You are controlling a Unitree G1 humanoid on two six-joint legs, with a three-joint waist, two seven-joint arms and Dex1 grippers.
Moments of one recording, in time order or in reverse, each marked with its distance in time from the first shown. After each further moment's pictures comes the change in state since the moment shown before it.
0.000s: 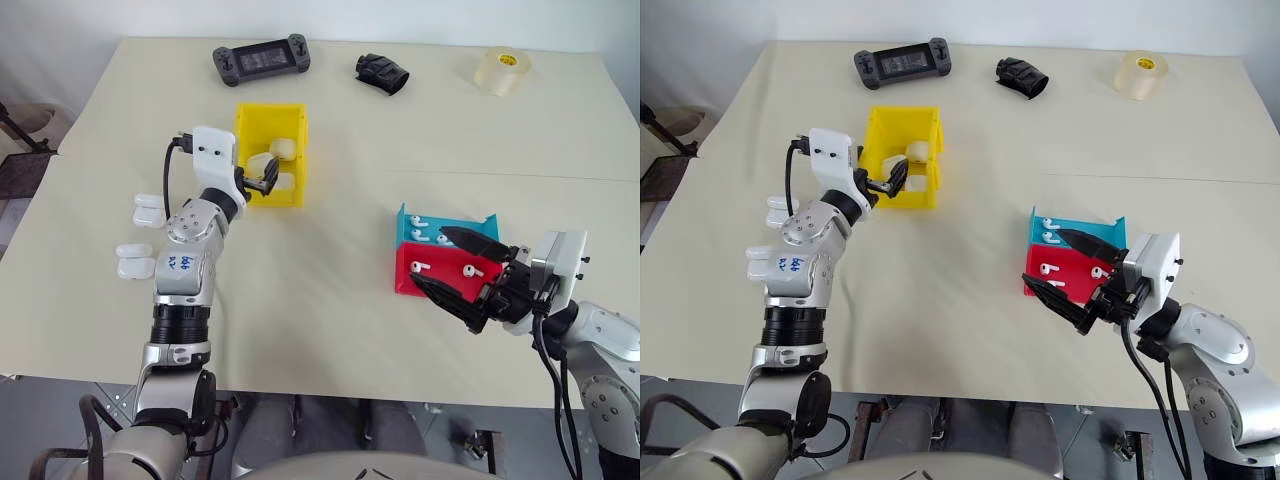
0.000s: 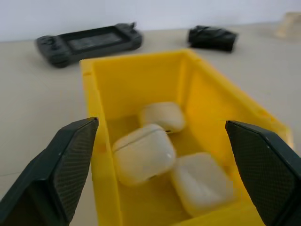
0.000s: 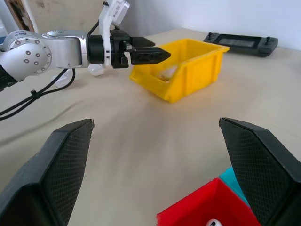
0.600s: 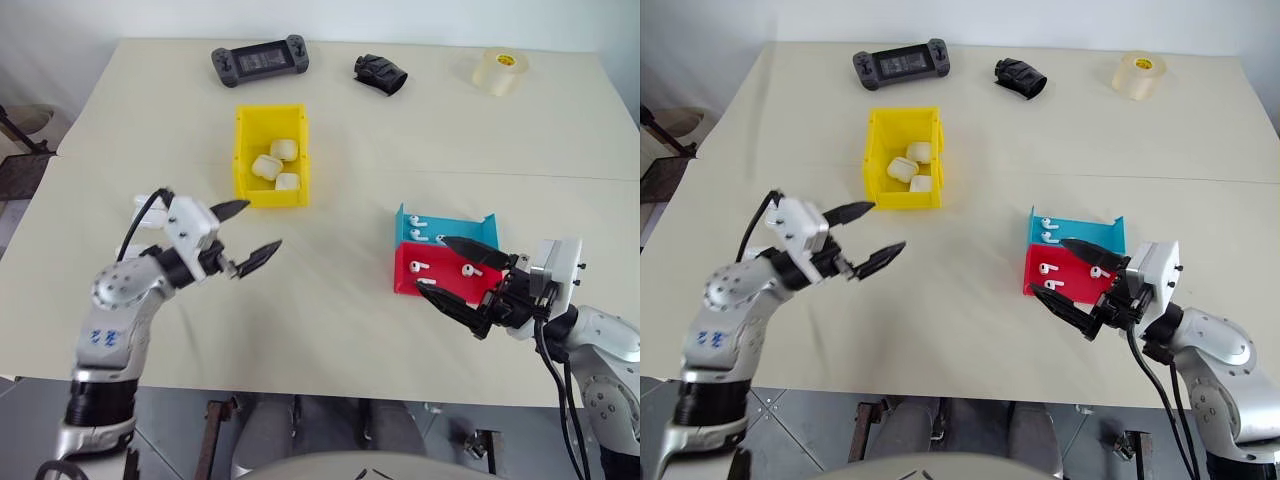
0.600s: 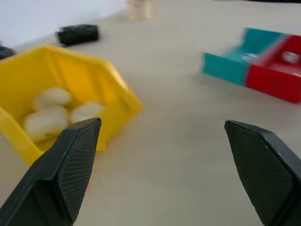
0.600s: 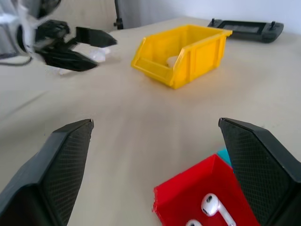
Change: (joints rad) left arm 0.449 0.364 0.032 -0.355 -0.241 -0.165 -0.583; right arm 0.011 -0.045 -0.009 0.115 -0.027 -0.050 0.116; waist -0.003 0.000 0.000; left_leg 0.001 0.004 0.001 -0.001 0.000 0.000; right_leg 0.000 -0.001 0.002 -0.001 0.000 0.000
